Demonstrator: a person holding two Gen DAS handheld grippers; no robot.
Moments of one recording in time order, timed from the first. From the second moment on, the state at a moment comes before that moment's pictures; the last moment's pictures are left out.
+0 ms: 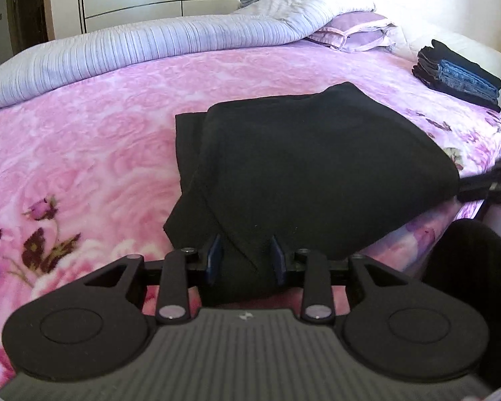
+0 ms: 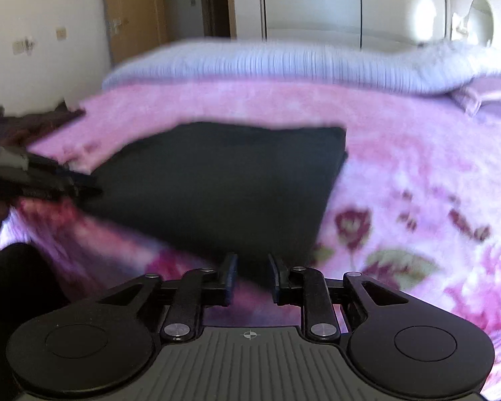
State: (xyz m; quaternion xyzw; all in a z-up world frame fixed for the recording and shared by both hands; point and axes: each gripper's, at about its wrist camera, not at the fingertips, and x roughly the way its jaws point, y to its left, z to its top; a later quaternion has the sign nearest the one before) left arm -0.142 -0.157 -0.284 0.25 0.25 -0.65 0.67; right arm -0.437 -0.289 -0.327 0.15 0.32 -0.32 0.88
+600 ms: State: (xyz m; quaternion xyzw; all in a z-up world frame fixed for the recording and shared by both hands) left arm -0.164 -0.154 -0.278 0.33 0.21 -0.64 0.67; right arm -0.422 -0.297 -0.315 0.15 0.32 -0.31 0.88
